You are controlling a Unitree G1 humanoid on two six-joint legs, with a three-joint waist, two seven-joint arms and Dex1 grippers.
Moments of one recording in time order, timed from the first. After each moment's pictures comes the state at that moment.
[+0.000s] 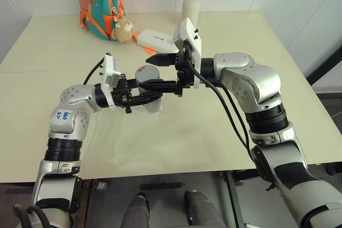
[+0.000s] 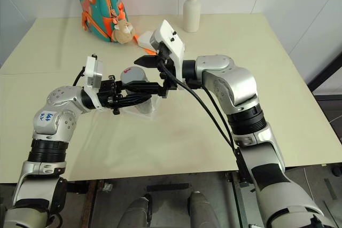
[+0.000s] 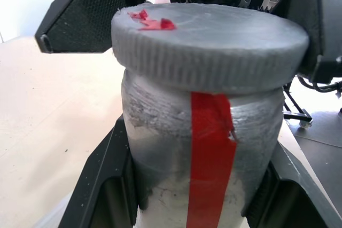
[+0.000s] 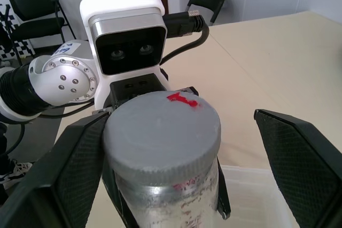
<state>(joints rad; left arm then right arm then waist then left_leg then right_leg) -0.68 0.55 0.05 0.13 -0.54 0.35 -1.15 -1.09 -0.33 0.19 0.08 0.48 0.74 0.98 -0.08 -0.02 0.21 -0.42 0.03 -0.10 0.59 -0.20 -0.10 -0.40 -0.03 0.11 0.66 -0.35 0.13</state>
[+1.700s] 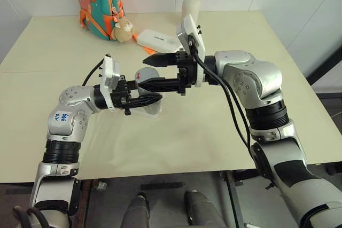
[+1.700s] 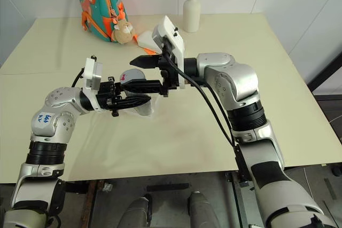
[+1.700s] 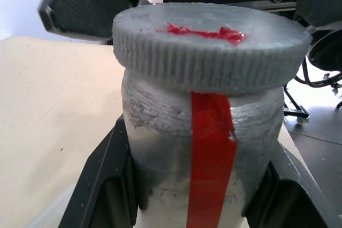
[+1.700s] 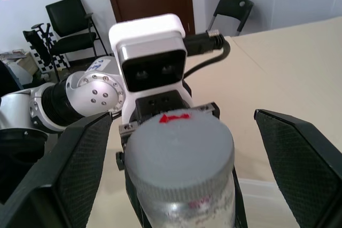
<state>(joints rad) -0.66 0.56 0.06 0.10 -0.54 0.36 -1.15 -1.12 -0.30 0.16 0.13 0.54 0.76 1.06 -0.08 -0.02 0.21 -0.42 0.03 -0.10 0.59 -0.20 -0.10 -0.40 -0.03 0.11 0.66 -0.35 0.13</state>
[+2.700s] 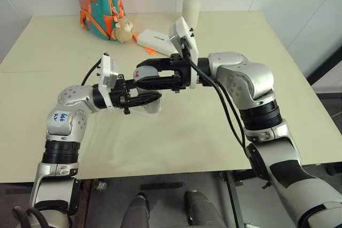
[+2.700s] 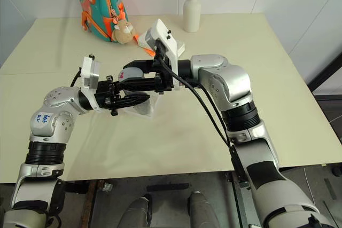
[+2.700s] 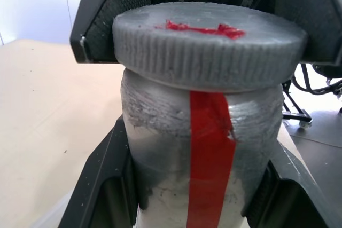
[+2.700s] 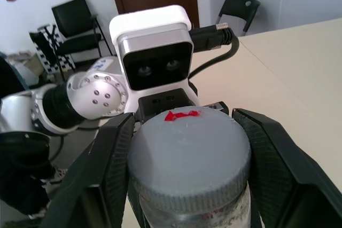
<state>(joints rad) -0.66 0.56 0.07 0.09 -0.56 0.36 -1.15 -1.11 -0.24 0.13 0.14 0.57 0.82 1.02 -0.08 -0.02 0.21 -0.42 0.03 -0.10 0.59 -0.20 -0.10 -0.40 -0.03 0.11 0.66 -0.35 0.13</state>
